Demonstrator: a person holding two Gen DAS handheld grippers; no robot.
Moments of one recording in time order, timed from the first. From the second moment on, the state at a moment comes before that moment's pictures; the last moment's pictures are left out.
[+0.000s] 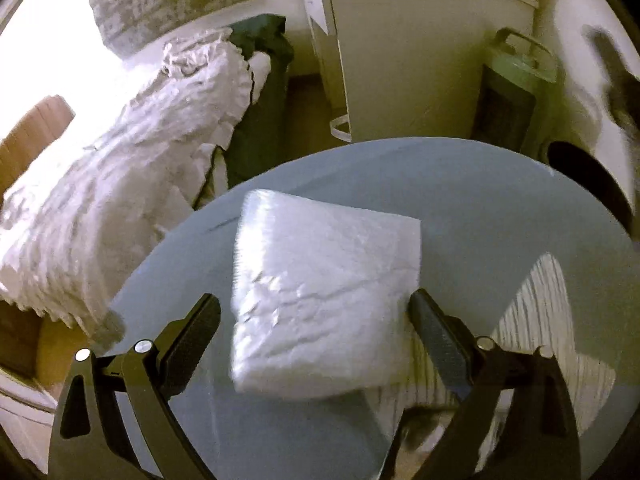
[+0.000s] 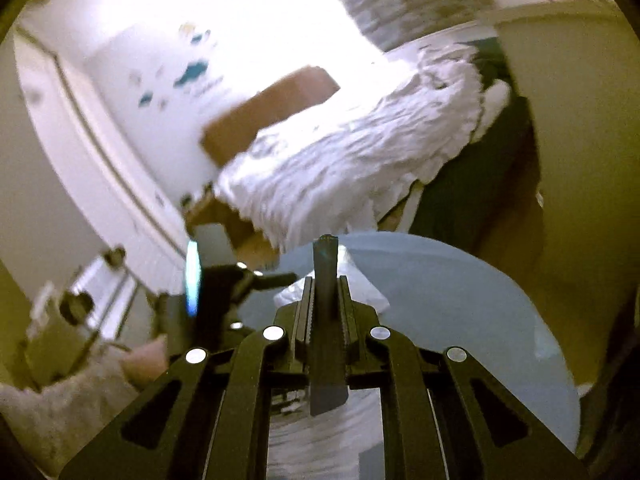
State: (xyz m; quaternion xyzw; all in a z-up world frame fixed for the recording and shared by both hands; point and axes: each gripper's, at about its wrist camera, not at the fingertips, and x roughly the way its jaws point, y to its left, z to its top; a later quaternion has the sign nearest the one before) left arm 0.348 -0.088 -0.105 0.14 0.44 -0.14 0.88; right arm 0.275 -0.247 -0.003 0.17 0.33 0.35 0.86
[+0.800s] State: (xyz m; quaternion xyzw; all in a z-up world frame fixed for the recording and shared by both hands) left arm 0.266 -0.301 -0.019 0.01 0.36 -0.33 0.87; right arm 0.143 -0.544 -0.046 0.36 0.18 0.02 0.92
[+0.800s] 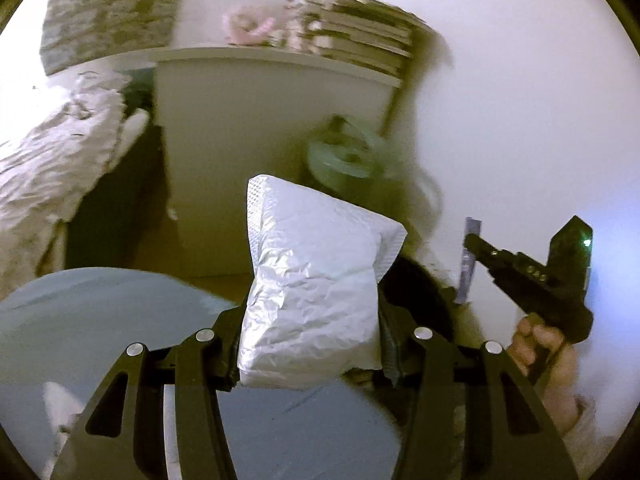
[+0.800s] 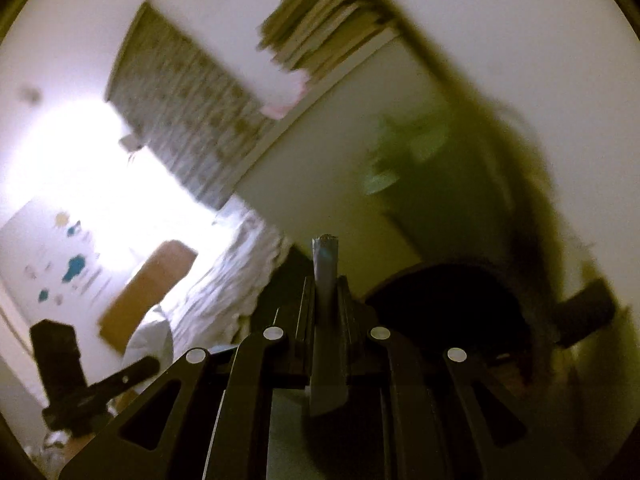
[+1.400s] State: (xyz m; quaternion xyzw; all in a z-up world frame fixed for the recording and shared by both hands) left arm 0.268 -0.387 -0.051 0.04 0.40 -0.33 0.85; right arm 0.151 -0.581 -0.061 0.36 0.18 -0.01 0.92
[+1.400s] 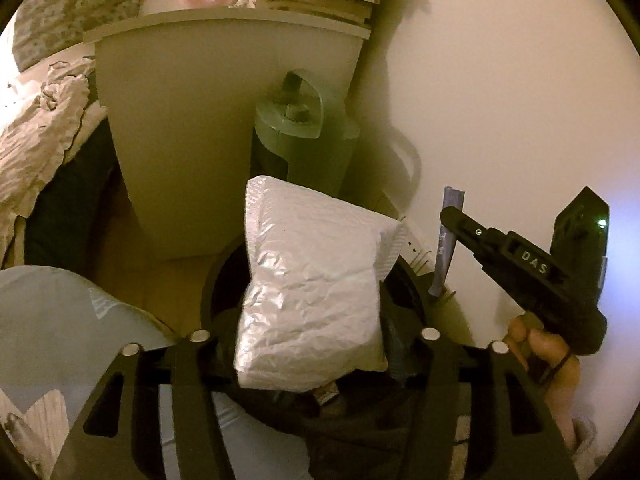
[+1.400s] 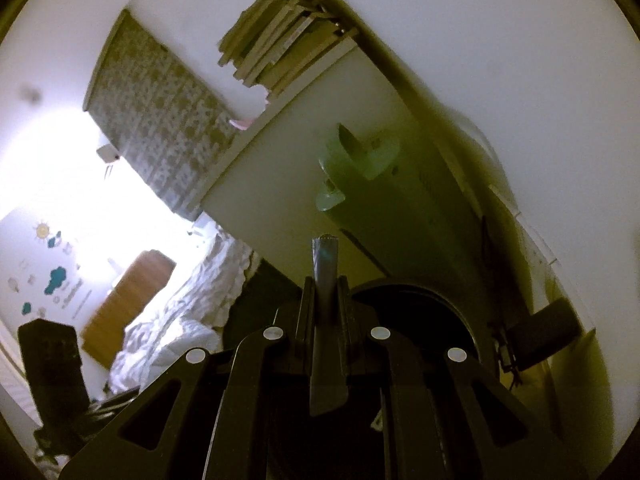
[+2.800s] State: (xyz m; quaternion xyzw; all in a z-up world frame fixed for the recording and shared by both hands) left arm 0.232 -0.080 -0.111 0.14 0.44 -0.12 0.88; right arm 0.231 -0.157 -0.051 -0.04 0.43 0.33 0.84
